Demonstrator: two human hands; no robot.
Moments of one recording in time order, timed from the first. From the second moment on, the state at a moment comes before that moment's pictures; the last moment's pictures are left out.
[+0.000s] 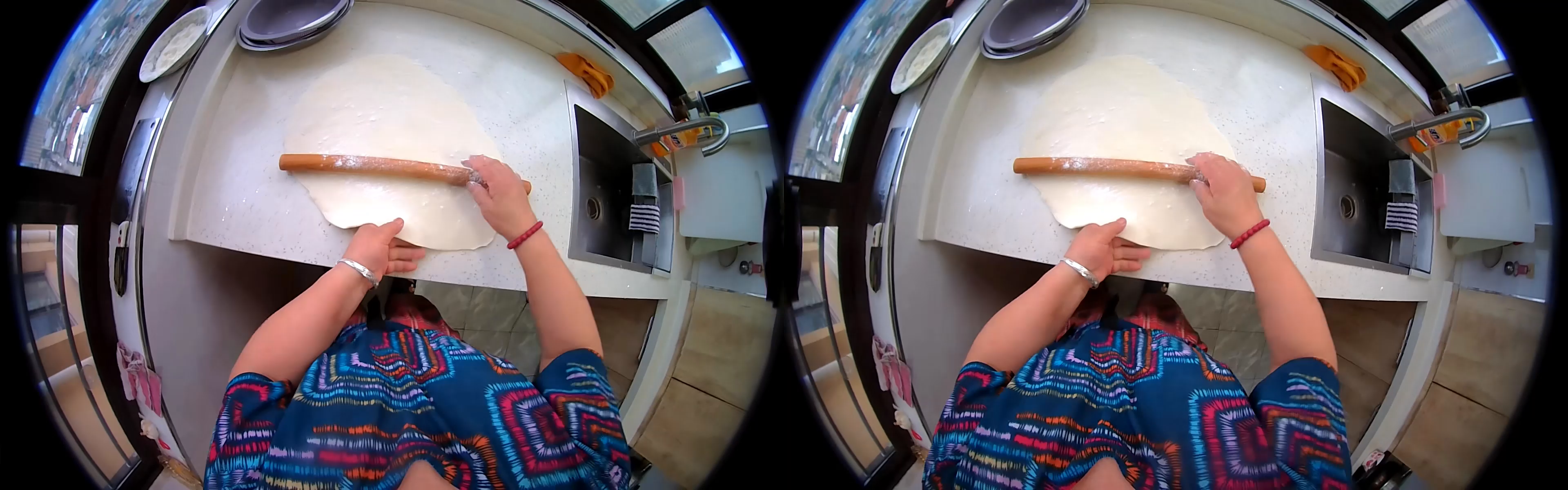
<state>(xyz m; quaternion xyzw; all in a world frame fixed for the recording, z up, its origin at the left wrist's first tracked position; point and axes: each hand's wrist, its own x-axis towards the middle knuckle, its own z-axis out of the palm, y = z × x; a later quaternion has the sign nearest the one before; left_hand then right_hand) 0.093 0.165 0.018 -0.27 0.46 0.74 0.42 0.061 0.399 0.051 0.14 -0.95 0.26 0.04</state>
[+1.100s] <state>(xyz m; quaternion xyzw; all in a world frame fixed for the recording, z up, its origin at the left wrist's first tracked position) 0.014 0.185 0.026 0.27 0.95 0.11 -0.08 0.037 0.347 0.019 0.16 -0.96 0.09 0.21</state>
